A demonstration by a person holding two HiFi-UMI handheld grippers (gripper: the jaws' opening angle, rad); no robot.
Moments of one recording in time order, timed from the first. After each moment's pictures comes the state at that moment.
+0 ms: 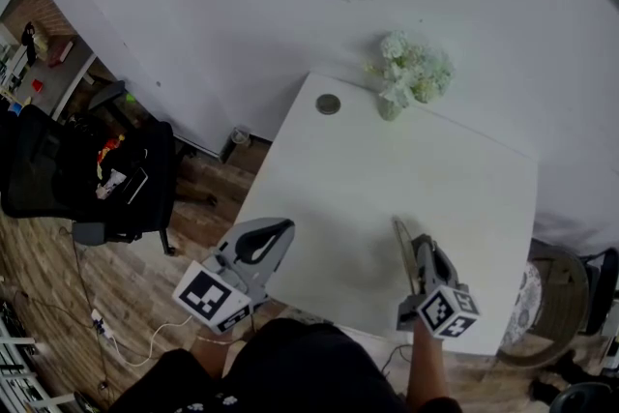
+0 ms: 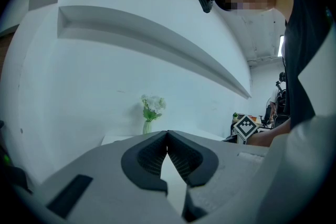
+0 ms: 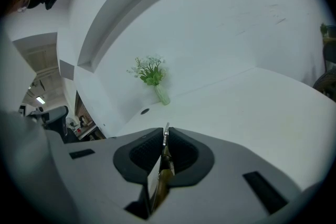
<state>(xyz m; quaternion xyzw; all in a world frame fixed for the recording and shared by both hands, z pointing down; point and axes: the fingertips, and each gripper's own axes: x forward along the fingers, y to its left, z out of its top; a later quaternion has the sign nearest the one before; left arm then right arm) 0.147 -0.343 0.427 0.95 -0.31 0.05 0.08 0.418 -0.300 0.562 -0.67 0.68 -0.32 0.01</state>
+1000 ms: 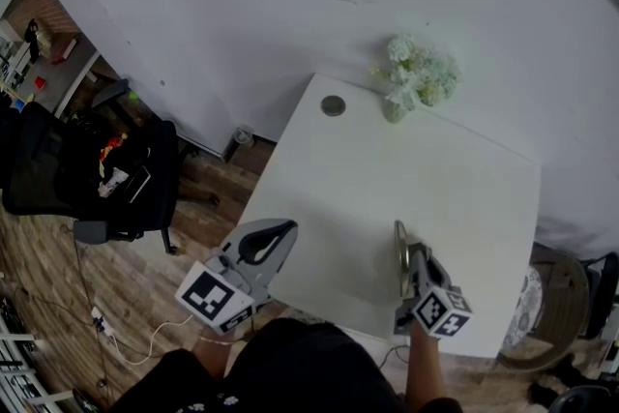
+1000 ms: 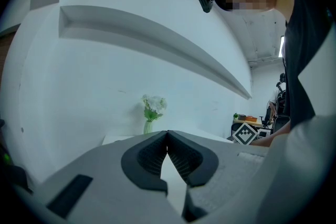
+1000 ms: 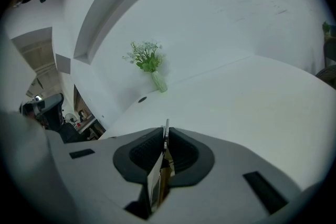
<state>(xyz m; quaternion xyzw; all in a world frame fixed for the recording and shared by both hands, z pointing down) 0.143 -0.345 0.426 0.95 -0.31 0.05 0.08 0.408 -0.293 0.599 -0.66 0.67 -0.35 -0.03</state>
